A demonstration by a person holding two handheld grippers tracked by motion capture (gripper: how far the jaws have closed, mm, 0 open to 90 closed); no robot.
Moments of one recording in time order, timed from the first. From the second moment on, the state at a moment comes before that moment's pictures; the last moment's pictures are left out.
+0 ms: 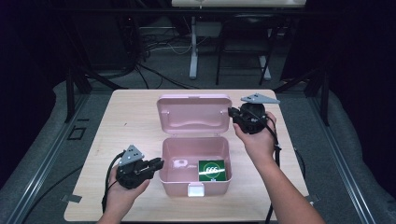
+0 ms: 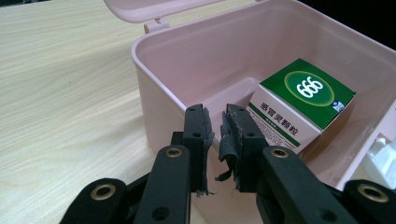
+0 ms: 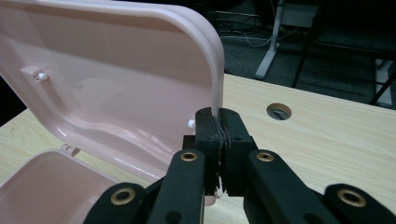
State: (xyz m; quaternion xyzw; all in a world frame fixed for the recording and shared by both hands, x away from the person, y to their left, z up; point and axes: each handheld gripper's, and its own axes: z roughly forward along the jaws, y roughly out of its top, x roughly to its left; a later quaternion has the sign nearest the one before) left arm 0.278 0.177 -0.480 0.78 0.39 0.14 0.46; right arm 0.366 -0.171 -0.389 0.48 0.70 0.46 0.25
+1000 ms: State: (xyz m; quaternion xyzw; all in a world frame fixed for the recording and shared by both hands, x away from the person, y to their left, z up) left arm 0.278 0.177 -0.480 0.78 0.39 0.14 0.46; right arm 0.326 -0.174 -0.404 0.46 0.68 0.50 0.28
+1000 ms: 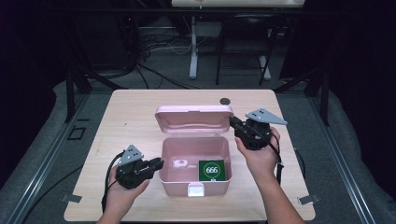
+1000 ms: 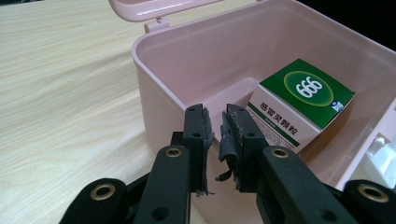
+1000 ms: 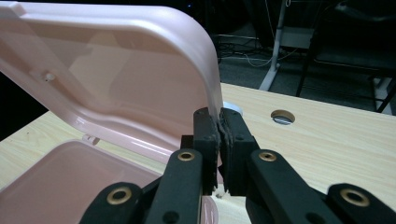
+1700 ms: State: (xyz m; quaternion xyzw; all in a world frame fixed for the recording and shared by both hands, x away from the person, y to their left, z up) left arm 0.284 0.180 -0.467 0.78 0.39 0.16 0.46; right arm 0.313 -0.179 -0.413 0.46 0.68 0.51 0.27
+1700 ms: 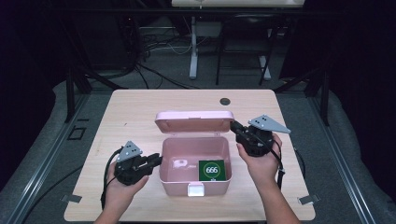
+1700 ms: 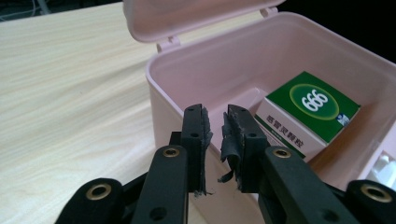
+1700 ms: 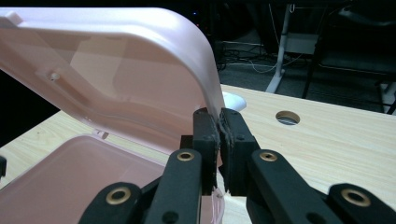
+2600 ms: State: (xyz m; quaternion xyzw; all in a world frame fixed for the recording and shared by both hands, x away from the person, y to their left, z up) left arm 0.320 0.177 -0.403 0.73 0.39 0.24 0.51; right arm 0.311 -0.182 -0.416 0.46 0.67 0.52 0.26
